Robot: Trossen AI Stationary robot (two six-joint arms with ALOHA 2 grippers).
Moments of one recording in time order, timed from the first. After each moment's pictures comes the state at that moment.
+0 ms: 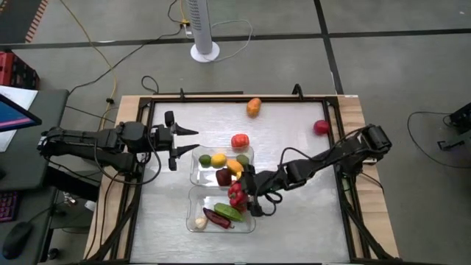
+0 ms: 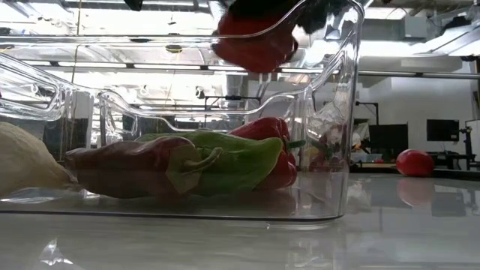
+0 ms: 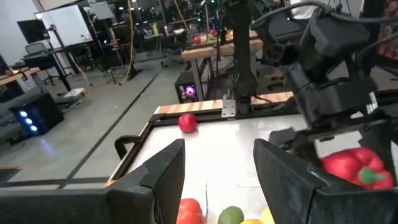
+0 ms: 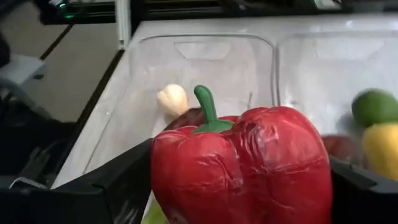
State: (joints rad) left arm -0.06 0.77 0.76 -0.10 -0.22 0.14; right arm 0.32 1.68 1.10 0.07 0.10 0.17
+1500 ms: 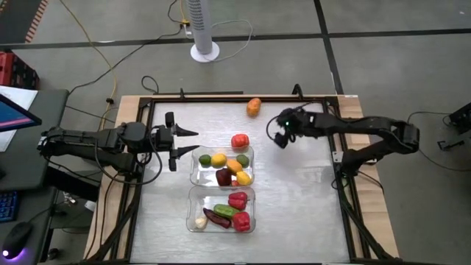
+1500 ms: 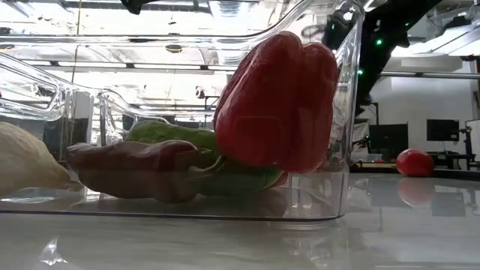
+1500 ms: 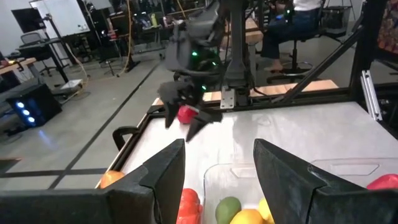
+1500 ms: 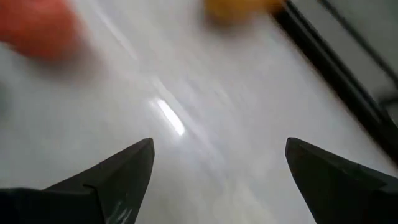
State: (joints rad) left arm -0.06 0.77 0.76 -0.13 -0.22 0.13; right arm -0.35 1.31 0.80 -0.44 0.31 0.13
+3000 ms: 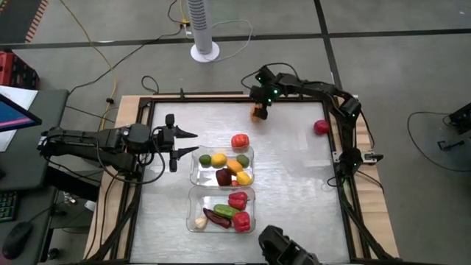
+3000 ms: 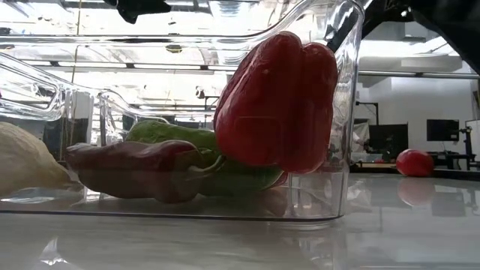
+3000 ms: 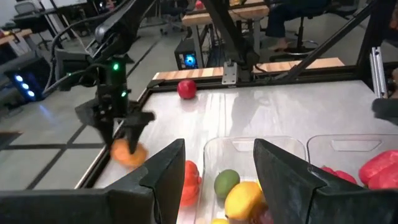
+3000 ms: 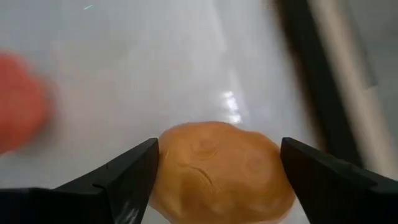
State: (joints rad) left arm -0.06 0.77 0.76 -0.24 -0.25 0.08; right arm -0.75 2.04 1.53 -0.59 -0.30 -0.45
